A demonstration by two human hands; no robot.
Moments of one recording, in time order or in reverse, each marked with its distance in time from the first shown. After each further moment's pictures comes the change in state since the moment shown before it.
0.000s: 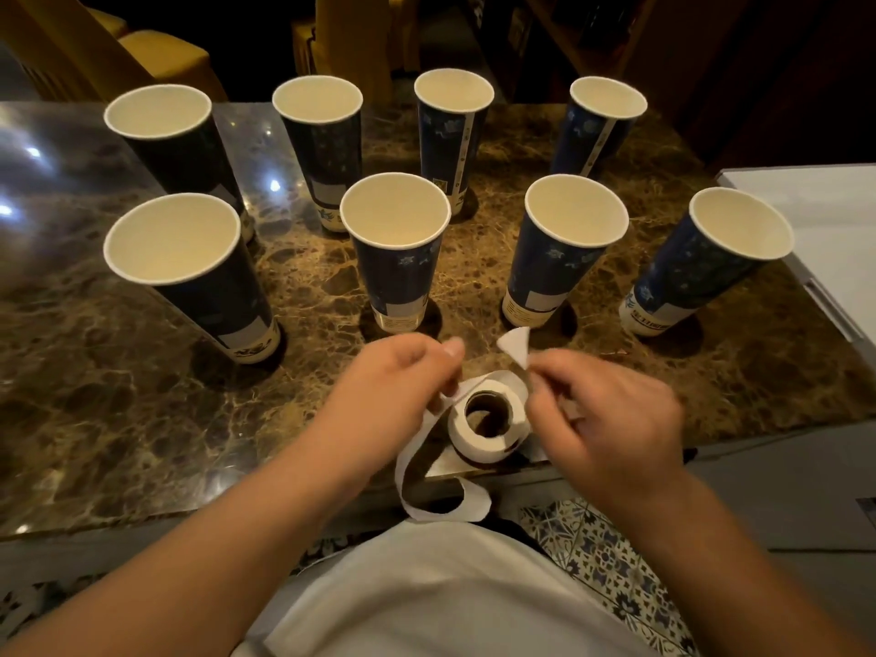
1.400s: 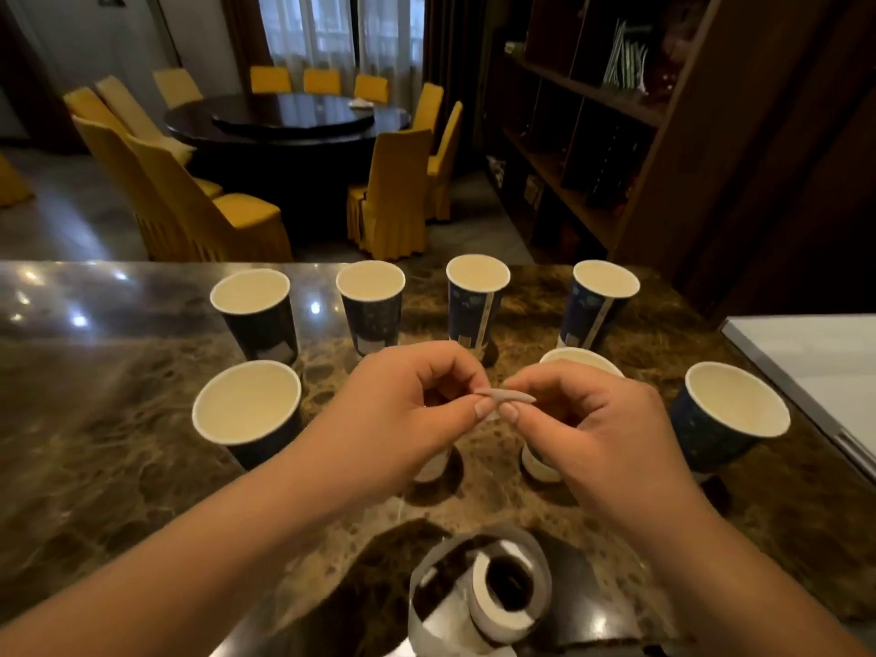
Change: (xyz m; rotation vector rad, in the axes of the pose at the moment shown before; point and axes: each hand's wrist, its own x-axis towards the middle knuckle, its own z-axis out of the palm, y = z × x) left_hand 0.015 0.096 -0.055 0.265 -0.024 0.549; right_hand 0.118 -0.014 -0.029 0.522 -0.142 0.336
